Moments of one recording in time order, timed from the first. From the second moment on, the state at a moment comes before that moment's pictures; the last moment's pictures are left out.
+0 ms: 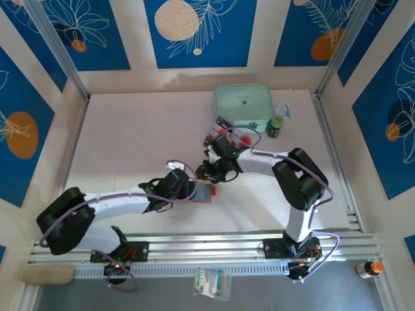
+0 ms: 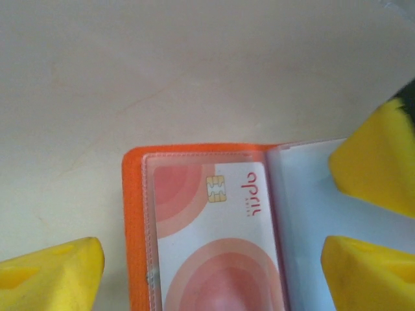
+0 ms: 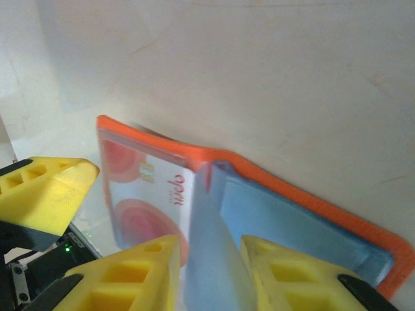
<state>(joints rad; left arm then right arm) -0.89 1.33 0.56 -0.13 -0.30 -0.65 0.69 1.82 1.05 -0.30 -0.55 0.77</state>
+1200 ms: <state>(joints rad) -0.77 1.12 0.50 -0.26 -0.28 -0.65 0.79 2.04 1.33 -0.31 -0.57 0.85</state>
